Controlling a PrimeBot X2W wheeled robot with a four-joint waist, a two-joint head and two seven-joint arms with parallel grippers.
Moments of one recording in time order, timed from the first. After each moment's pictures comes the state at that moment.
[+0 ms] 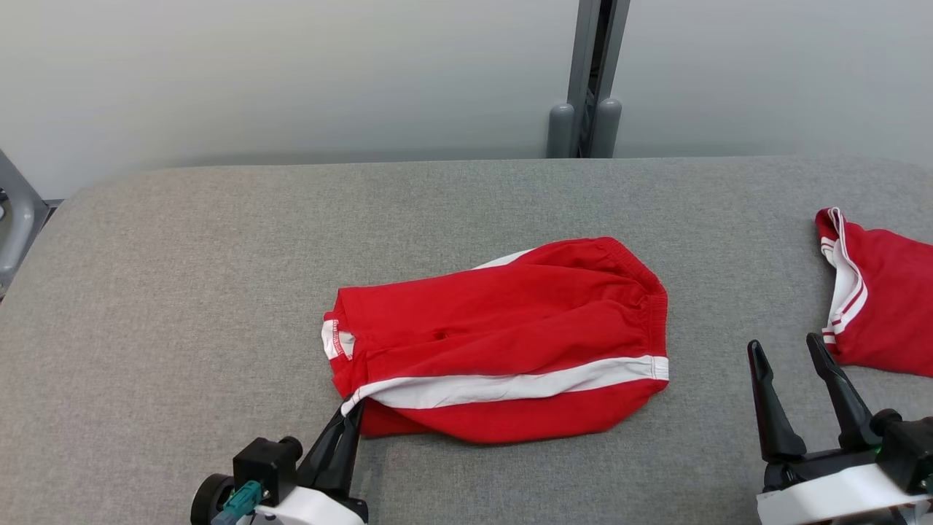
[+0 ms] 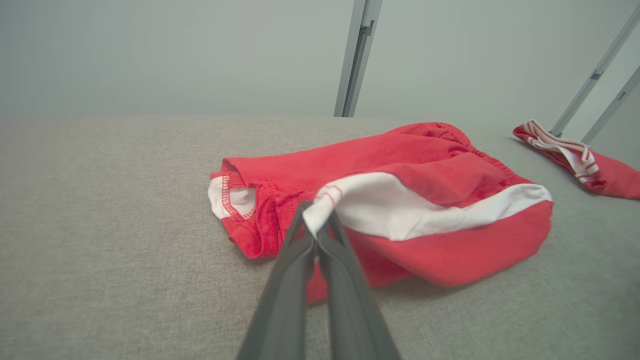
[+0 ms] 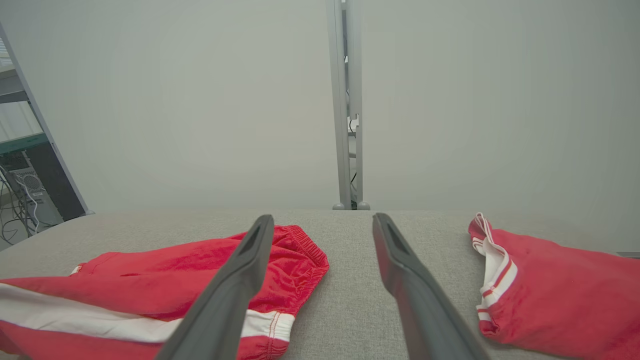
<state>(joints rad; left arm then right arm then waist) -0.07 0.05 -0.25 0.41 -0.26 -0.10 -0.26 0.02 -0.16 0.08 0.08 0.28 0.13 -0.26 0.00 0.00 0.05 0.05</state>
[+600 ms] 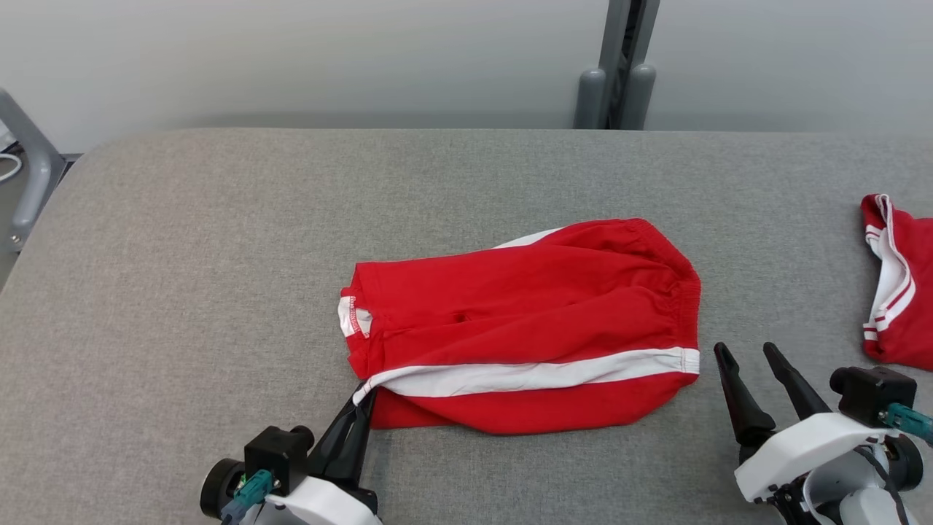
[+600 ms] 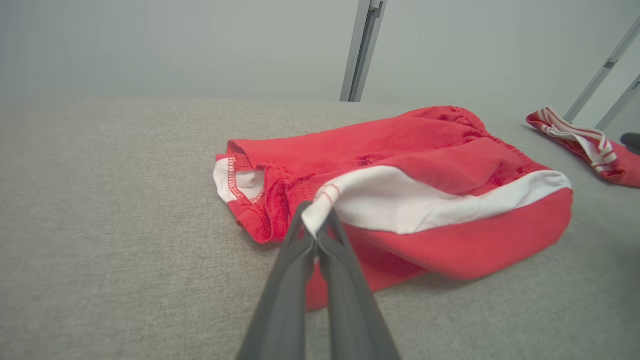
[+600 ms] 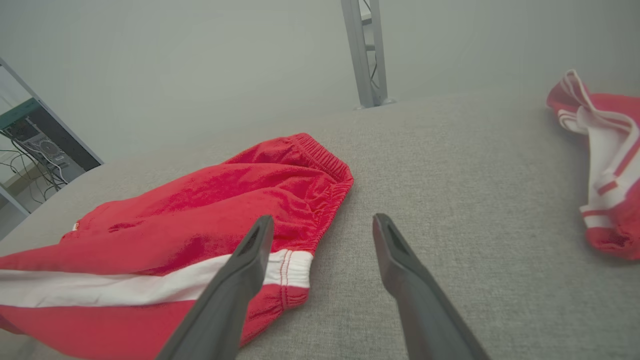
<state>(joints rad) -0.09 0.05 -0.28 0.41 -0.26 -0.10 -0.26 -0.12 -0.17 0.14 0.28 0.48 0.13 -0.06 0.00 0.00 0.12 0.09</state>
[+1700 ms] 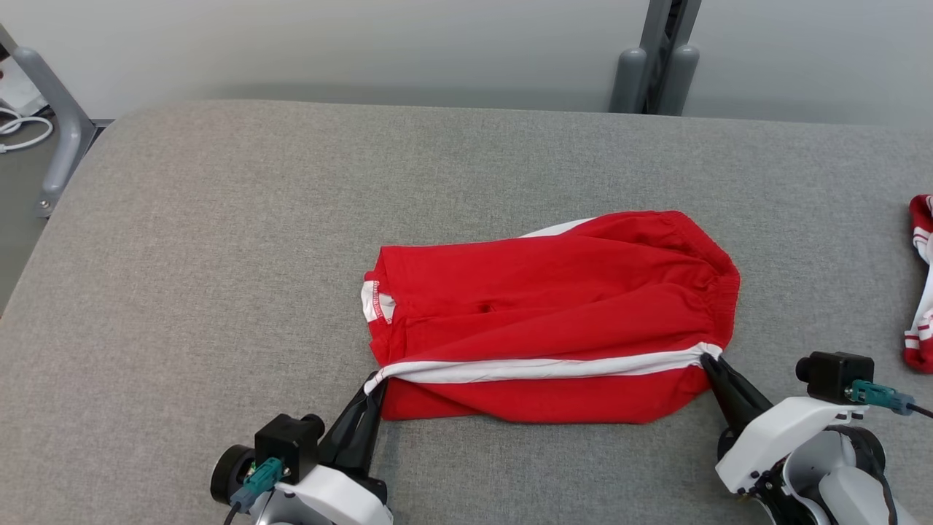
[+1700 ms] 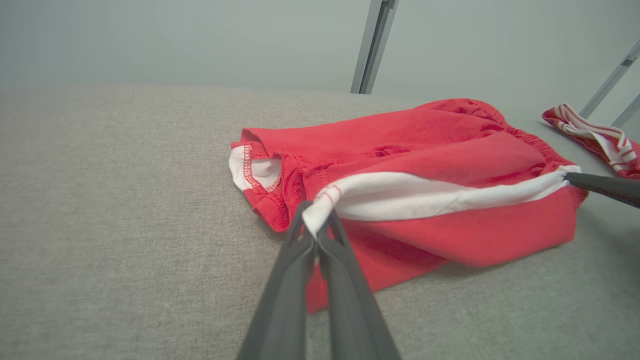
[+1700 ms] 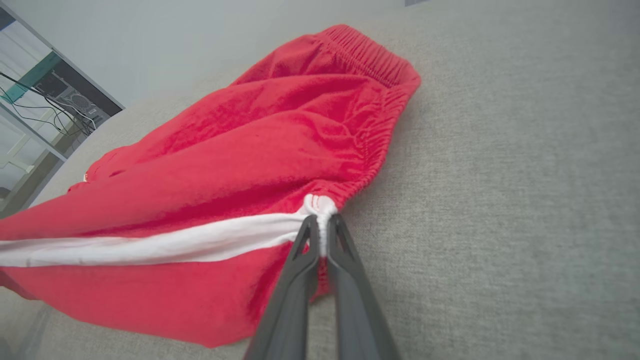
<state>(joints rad) -0.13 0.05 -0.31 0.42 -0.28 -0.10 -0.26 -0.25 -0.25 0.36 0.48 0.72 0.13 -0.04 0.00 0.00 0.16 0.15</state>
